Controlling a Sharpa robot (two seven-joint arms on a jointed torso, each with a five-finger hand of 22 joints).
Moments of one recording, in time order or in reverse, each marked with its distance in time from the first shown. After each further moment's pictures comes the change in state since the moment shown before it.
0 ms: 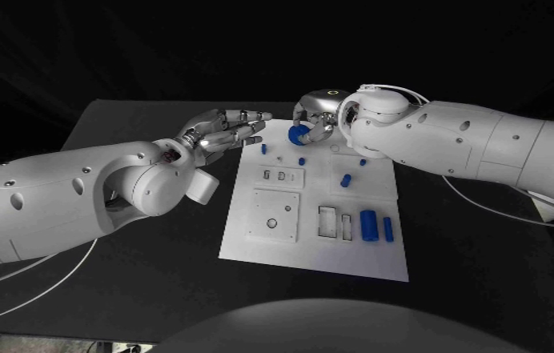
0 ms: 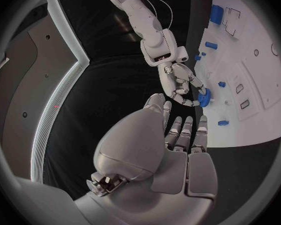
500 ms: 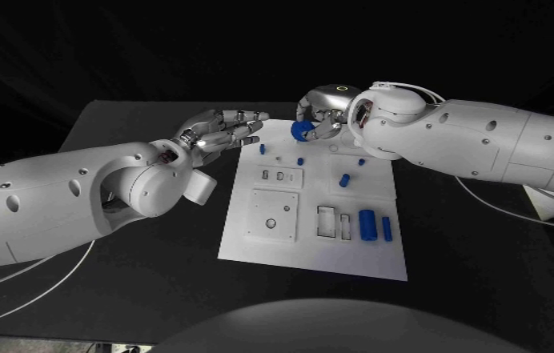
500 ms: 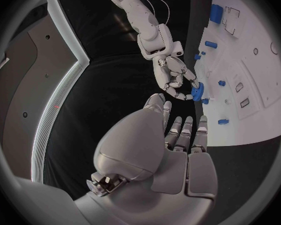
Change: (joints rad) left arm 0.000 0.001 0.000 -0.004 0.000 0.000 0.001; left_hand 0.000 0.000 0.000 0.000 0.000 0.000 0.000 0.000 0.000 0.000 0.000 0.000 0.000 0.000 0.000 0.000 0.000 0.000 0.000 0.000 0.000 0.000; right arm 0.023 -0.093 0.000 0.119 -0.002 -0.051 -0.002; right_hand 0.000 0.000 0.000 0.000 0.011 -0.009 0.009 0.015 0.009 0.004 -0.004 0.000 0.000 0.004 -0.004 0.000 0.000 0.000 0.000 0.000 0.005 0.000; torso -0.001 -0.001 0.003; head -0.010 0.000
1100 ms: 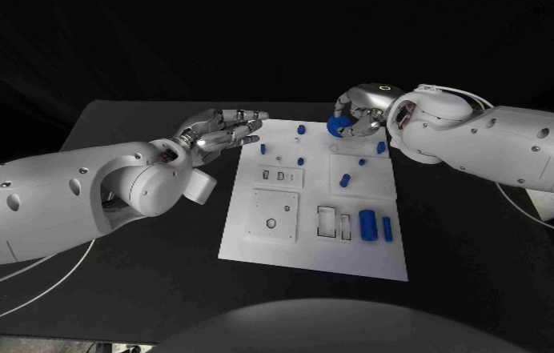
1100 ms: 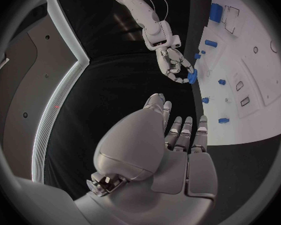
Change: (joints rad) left arm 0.000 -0.005 0.000 -0.001 0.000 -0.003 0.003; left_hand 0.000 0.000 -0.002 0.002 0.000 0.000 0.000 0.000 0.000 0.000 0.000 0.000 0.000 -0.005 -0.005 -0.006 -0.001 0.000 0.000 0.000 0.000 0.000; right arm -0.010 -0.156 -0.001 0.028 -0.015 -0.049 -0.007; right_hand 0.000 0.000 -0.003 -0.003 0.006 -0.007 0.007 0.014 0.009 0.000 0.000 0.000 0.000 0.000 0.000 0.000 0.000 0.000 0.000 0.000 0.000 0.000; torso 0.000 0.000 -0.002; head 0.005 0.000
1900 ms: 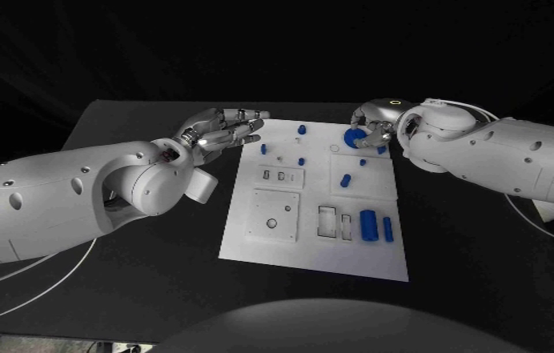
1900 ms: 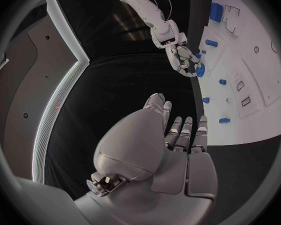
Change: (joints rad) left arm 0.001 0.001 0.000 0.001 0.000 -0.005 0.003; left_hand 0.000 0.000 -0.005 0.000 0.000 0.000 0.000 0.000 0.000 0.000 0.000 -0.004 0.000 -0.004 -0.004 -0.004 -0.001 0.000 0.000 0.000 -0.004 0.000; right arm -0.063 -0.001 0.002 -0.102 -0.031 0.035 -0.012; right_hand -0.004 0.005 -0.001 -0.002 0.029 -0.016 0.006 0.006 0.017 0.000 0.000 0.000 0.000 0.000 0.000 0.000 0.000 0.000 0.000 0.000 -0.005 -0.001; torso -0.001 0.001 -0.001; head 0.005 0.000
